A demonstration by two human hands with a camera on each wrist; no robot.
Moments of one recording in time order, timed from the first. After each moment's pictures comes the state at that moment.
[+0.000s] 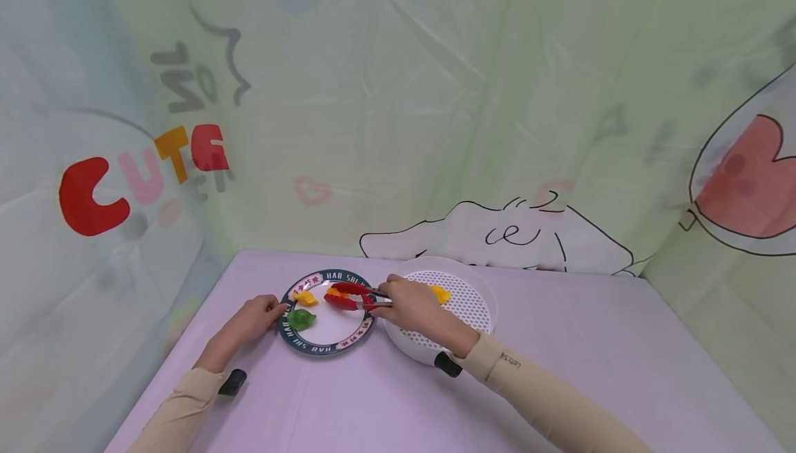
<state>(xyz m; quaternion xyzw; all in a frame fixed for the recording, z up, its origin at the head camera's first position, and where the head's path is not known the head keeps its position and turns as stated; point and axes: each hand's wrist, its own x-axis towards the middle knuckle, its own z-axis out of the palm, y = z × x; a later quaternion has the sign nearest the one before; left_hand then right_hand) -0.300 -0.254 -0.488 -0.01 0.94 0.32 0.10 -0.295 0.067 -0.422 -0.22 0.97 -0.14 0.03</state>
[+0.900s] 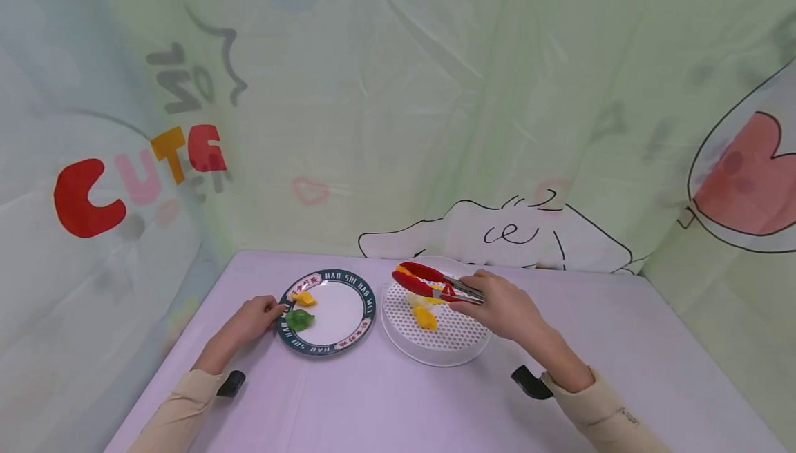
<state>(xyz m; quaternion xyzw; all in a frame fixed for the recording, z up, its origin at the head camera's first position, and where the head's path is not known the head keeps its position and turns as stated) -0.299 -0.255 -0.491 0.00 0.94 0.32 0.09 -0.257 0.195 -0.387 -0.12 0.98 -0.16 -0.03</state>
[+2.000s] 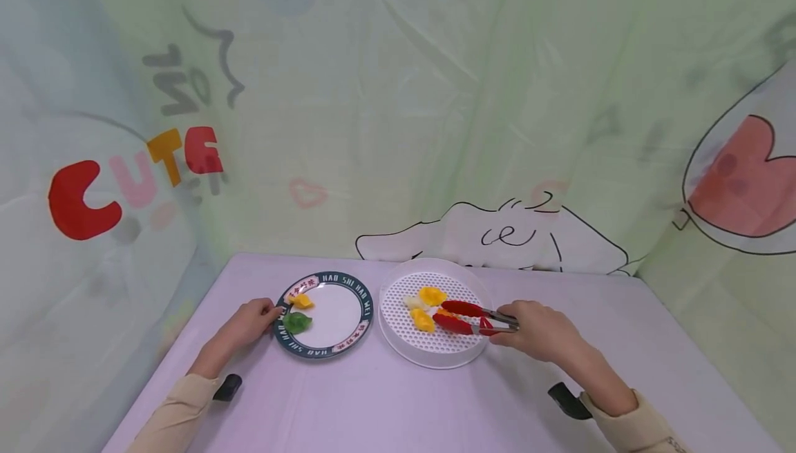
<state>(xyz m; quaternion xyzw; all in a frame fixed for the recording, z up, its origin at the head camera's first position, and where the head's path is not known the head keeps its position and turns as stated) -0.299 -0.255 -0.491 0.00 0.94 0.33 0.08 -0.237 0.245 -0.390 -0.09 0.99 -0.11 0.06</state>
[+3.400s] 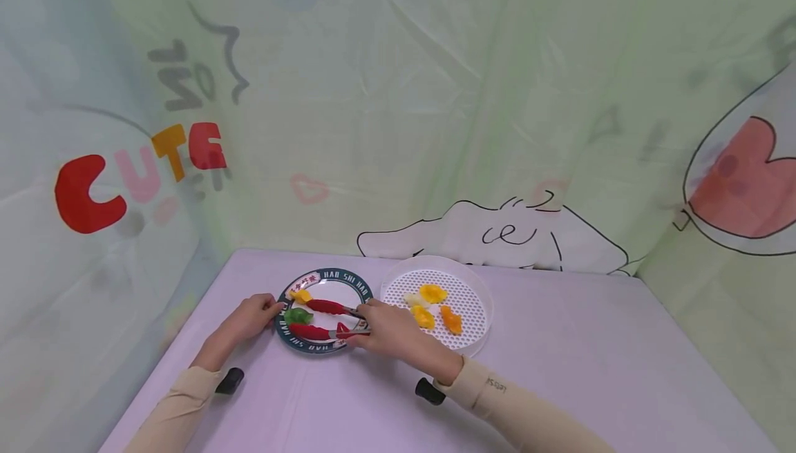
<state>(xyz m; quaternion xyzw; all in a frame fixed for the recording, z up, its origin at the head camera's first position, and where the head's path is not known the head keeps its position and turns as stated) -0.296 -0.253 -0.484 0.00 0.94 0.32 0.09 -0.266 0.041 -0.441 -0.24 0.96 -0.15 0.06</state>
